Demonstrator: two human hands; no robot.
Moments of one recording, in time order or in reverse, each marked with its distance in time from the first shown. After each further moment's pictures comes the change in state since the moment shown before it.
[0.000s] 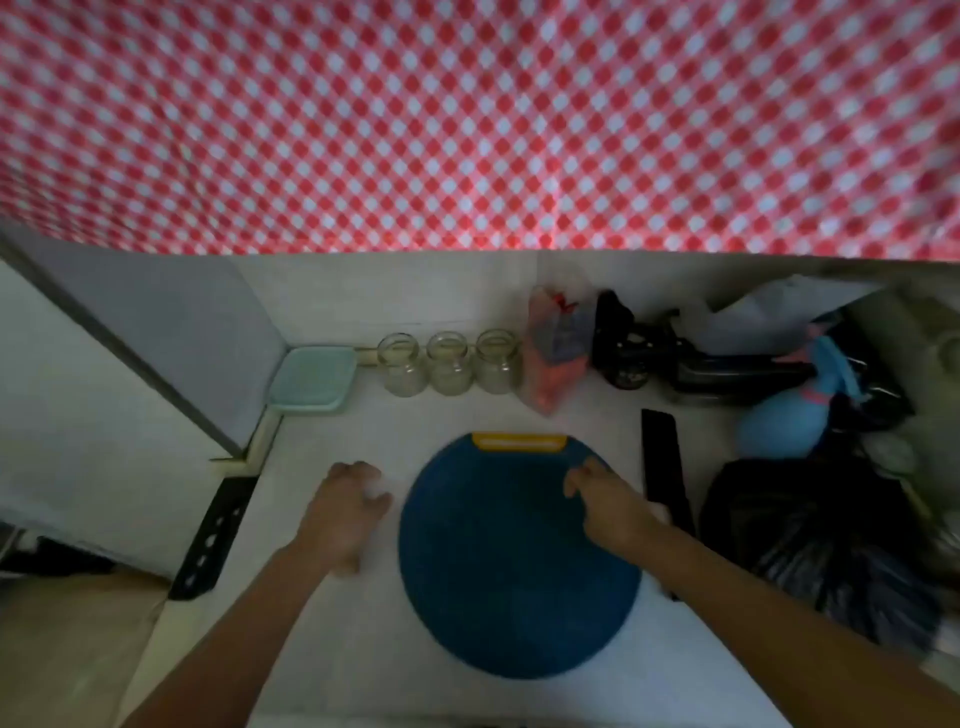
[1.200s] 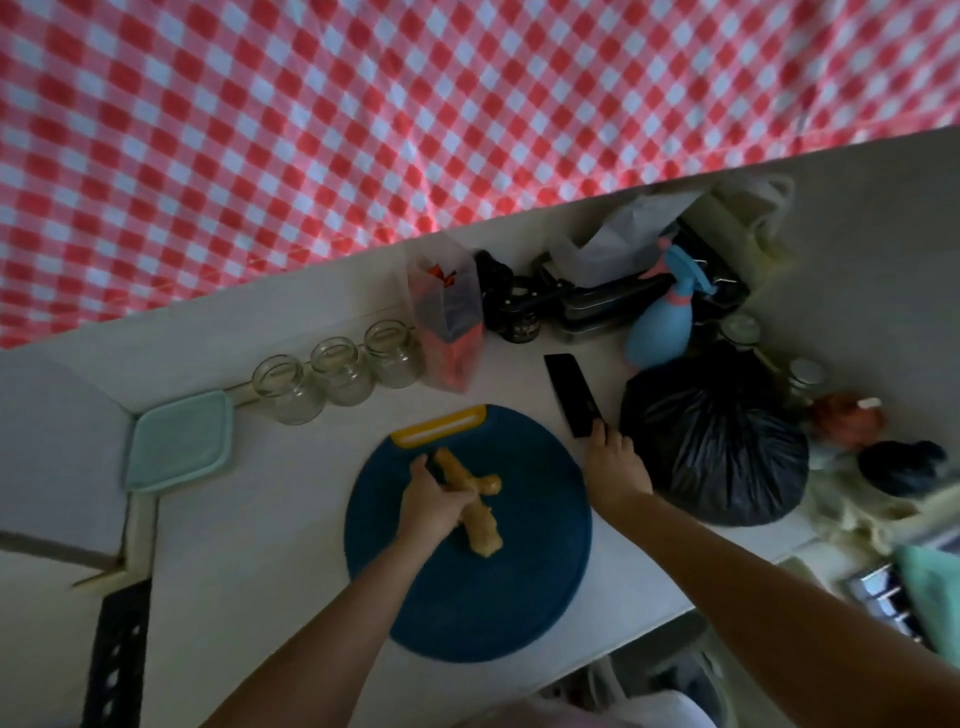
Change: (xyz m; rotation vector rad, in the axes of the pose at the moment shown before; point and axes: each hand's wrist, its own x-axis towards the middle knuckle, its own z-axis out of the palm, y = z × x) left_hand 0.011 0.105 0.100 -0.433 -0.389 0.035; right_hand -0.041 0.028 0.030 -0.125 0.197 0.781
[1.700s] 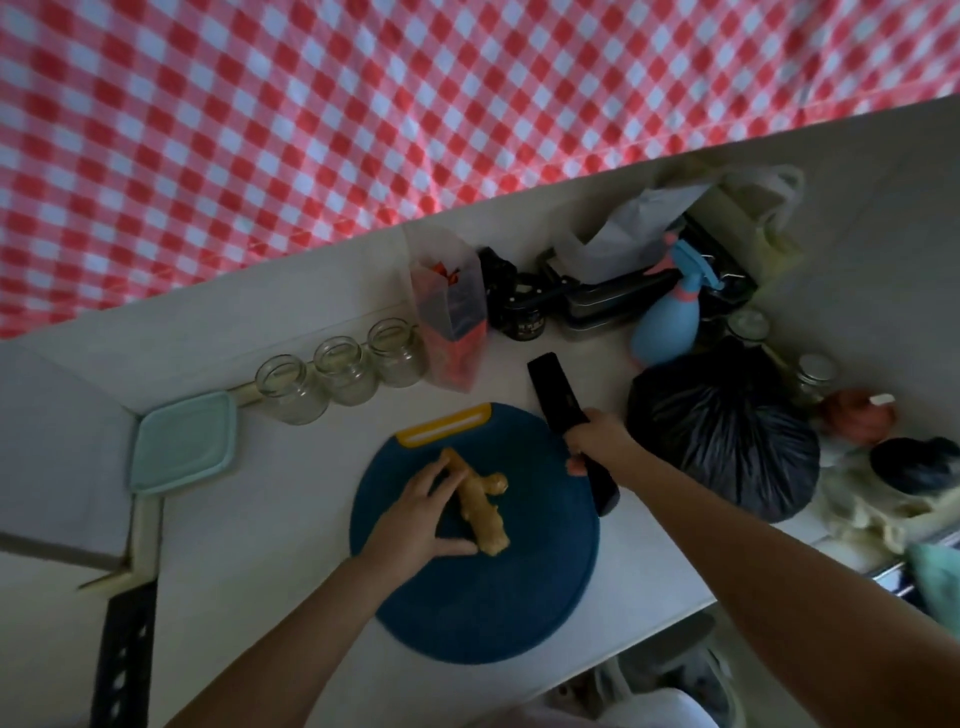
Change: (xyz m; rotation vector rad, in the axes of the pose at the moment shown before) left_hand -0.007 -0.031 -0.036 0.775 -0.216 0.630; right_hand 0.024 -0.018 -0.036 1.053 -0.351 0.302
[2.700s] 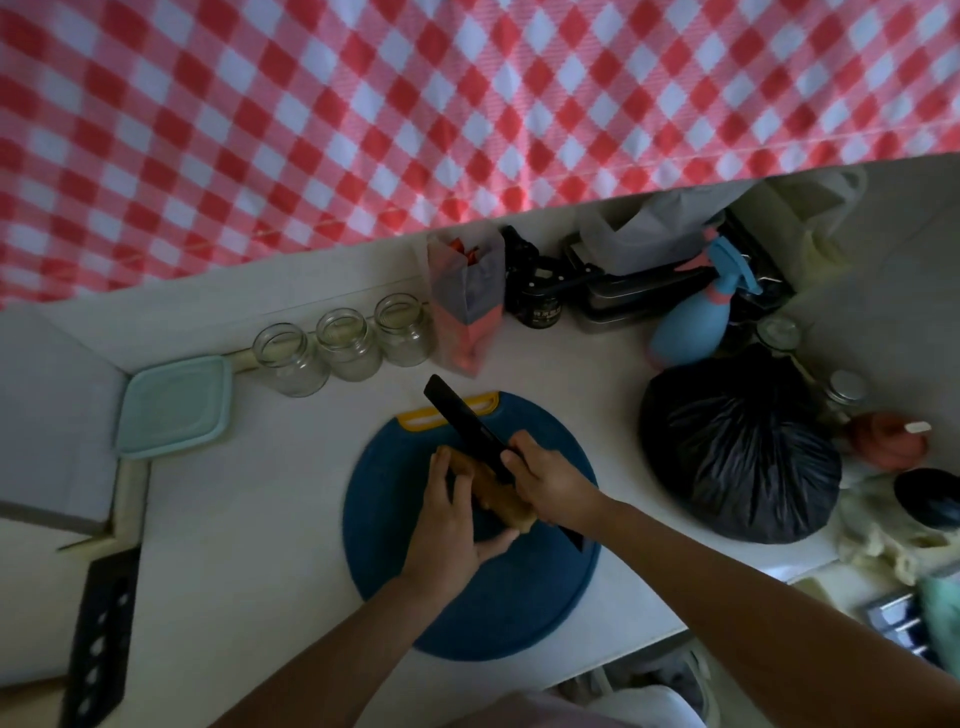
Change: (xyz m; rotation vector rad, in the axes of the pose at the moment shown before) left_hand 0.008 0.032 0.057 -0.081 0.480 -0.048; right_hand -0.036 0.008 0.054 -0.435 -0.308 -0.542
